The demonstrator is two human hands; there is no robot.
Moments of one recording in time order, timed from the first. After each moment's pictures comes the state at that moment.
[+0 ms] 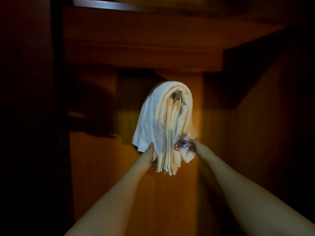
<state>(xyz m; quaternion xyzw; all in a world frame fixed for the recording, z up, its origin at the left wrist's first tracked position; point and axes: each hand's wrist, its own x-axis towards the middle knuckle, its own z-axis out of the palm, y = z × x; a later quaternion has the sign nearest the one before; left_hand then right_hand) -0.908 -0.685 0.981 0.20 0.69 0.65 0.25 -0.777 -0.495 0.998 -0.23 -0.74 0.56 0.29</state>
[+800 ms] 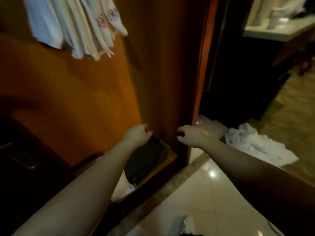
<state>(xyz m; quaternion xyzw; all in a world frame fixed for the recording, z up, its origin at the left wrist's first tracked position) -0.672 -0.778 0.725 0.57 0.80 0.11 0.17 -0.442 -0.682 0.710 -0.44 -0.88 0.19 0.00</state>
